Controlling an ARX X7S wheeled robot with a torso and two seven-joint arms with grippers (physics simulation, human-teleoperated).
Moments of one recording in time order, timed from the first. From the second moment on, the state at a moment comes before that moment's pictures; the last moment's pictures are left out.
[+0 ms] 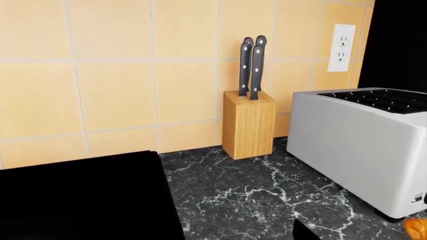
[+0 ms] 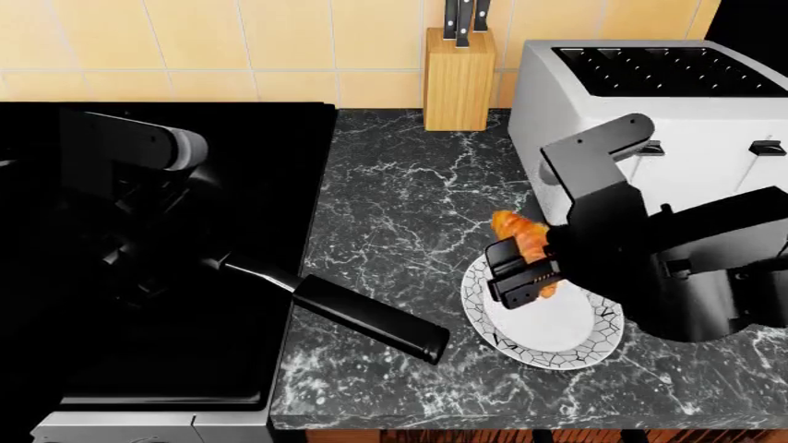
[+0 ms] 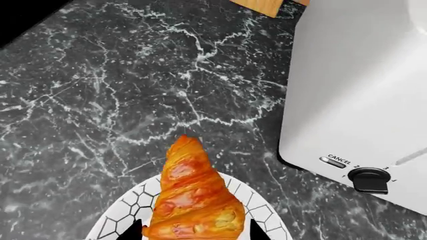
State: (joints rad) left arm -0.72 -0.49 -0.02 0.47 -0.89 -1.06 -0.11; right arm 1.28 0.73 -0.76 -0.12 1.81 1.25 0.95
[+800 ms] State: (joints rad) left arm -0.73 -0.51 -0.09 0.57 -0.99 -1.13 -0.21; right arm 1.23 0.80 -0.58 -0.43 1.78 1.06 0.92
